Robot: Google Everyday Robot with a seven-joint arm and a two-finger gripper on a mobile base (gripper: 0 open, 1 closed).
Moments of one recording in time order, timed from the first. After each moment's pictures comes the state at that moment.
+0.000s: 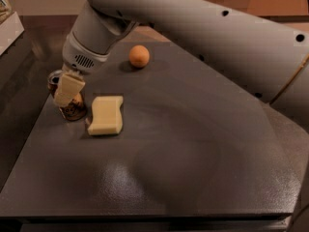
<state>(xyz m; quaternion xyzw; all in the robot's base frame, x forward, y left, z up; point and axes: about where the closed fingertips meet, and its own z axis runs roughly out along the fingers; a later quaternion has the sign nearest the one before) 0.518 0.204 0.907 -0.70 0.64 0.21 0.25</state>
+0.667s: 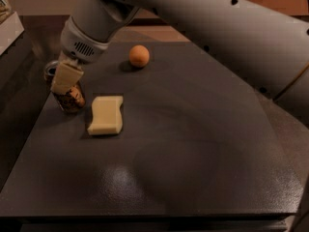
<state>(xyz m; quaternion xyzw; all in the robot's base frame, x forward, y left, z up) 0.518 0.202 0.933 -0.70 0.63 0.22 0.27</state>
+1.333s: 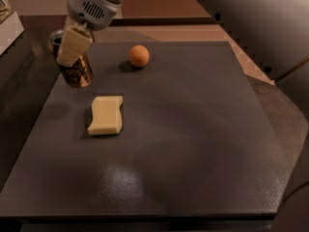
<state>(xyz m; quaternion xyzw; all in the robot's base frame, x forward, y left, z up) 0.535 0.174 0.995 -0.71 0.62 0.20 0.28</state>
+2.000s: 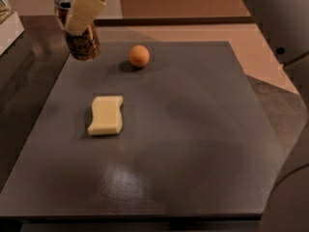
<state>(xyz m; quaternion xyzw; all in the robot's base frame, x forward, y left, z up) 0.542 0.140 1.061 -0.72 0.59 0.19 0.31</state>
